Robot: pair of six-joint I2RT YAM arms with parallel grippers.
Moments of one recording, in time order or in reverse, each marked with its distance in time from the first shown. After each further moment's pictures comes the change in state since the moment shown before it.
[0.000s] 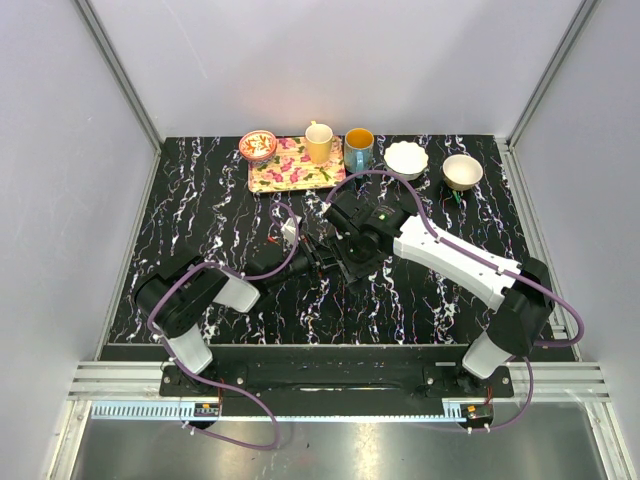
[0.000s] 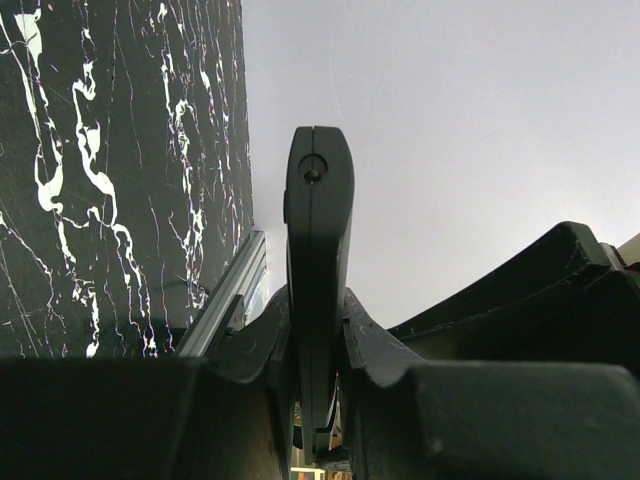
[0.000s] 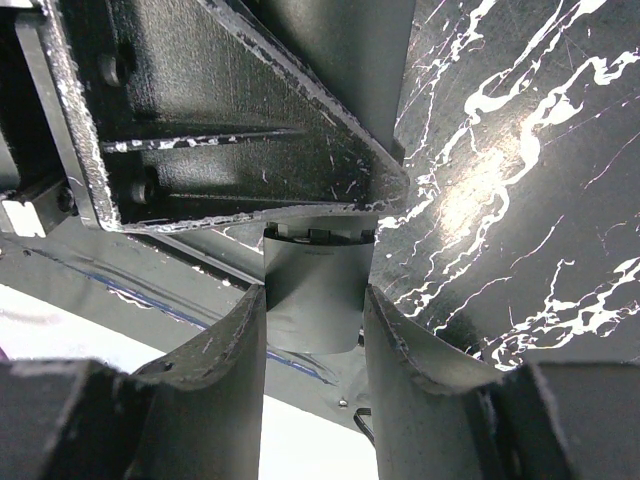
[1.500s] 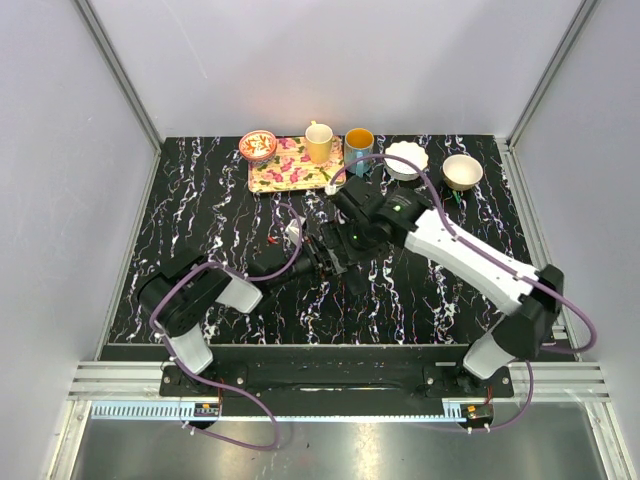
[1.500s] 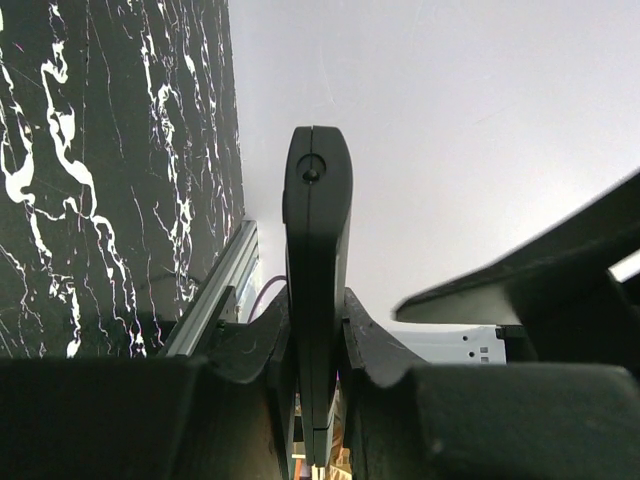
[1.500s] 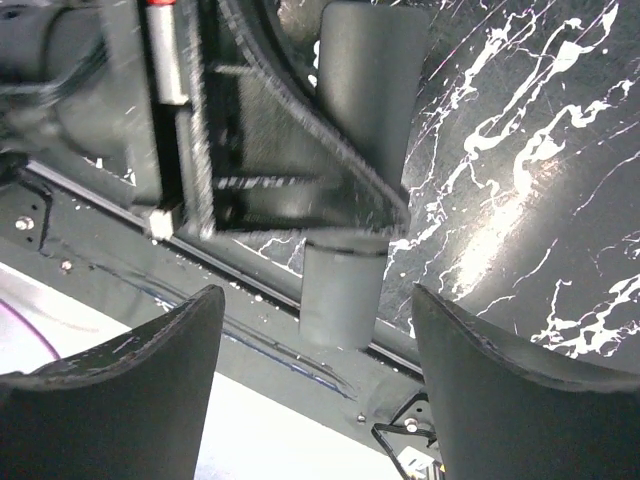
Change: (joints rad) left arm -0.023 0.006 0.002 0.027 0.003 -0.008; right arm -0.018 -0.008 0.105 -0.007 -0.011 0.010
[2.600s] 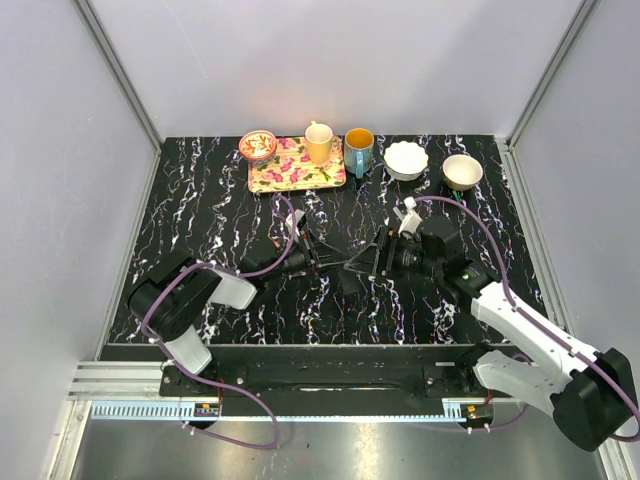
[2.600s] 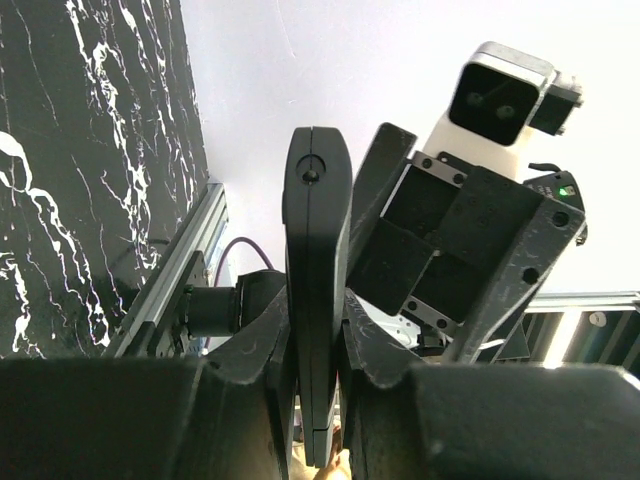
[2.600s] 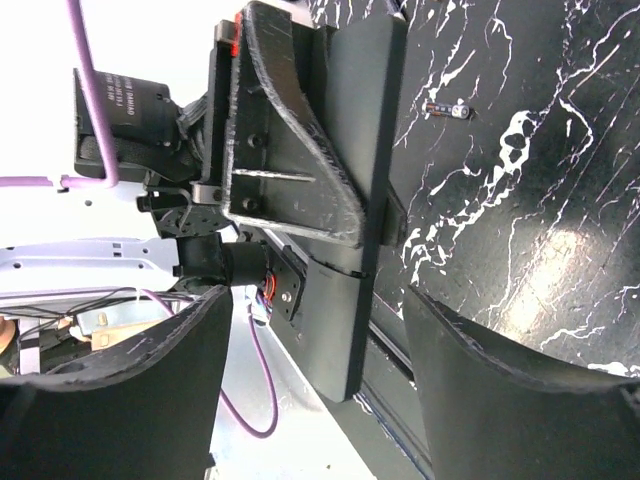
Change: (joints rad) left arm 0.064 -0.041 0.015 0.013 0.170 -0.042; right arm -0.301 -0.618 -0.900 0.990 -0.505 0.436
